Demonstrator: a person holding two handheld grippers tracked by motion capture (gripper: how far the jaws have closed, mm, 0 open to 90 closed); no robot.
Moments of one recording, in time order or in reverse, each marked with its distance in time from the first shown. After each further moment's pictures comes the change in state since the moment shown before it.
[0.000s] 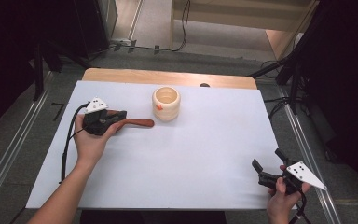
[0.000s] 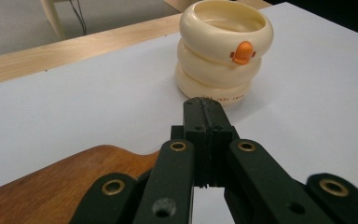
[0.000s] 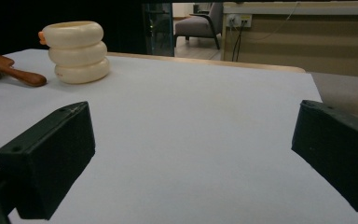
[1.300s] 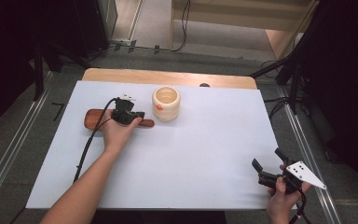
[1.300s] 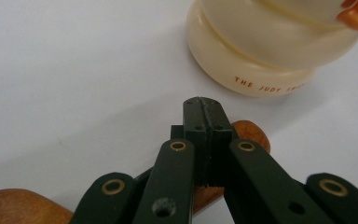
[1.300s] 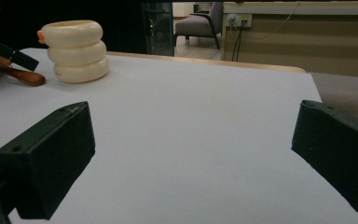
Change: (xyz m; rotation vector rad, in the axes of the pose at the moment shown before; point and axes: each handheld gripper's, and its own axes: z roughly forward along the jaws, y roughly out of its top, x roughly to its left) left arm 0.005 -0.001 0.103 0.254 0.016 -0.130; right arm -0.001 0.000 0.001 0.005 0.003 -0.002
